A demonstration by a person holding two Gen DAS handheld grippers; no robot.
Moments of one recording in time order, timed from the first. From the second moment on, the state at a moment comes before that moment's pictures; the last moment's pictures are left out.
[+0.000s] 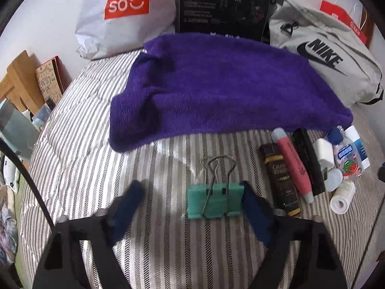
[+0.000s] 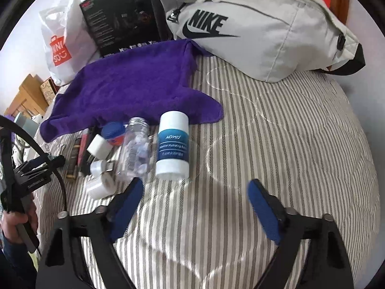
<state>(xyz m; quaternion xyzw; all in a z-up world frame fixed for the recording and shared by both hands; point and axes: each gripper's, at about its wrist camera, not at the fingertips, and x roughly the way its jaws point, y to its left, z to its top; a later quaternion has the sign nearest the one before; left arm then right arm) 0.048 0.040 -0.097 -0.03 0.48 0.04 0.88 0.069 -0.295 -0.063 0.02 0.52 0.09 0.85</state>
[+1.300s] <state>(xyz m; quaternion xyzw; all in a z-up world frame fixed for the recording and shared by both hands) 0.043 0.027 -0.096 -0.01 0.46 0.02 0.89 0.114 -0.259 -0.093 -0.02 0.53 0.15 0.84</state>
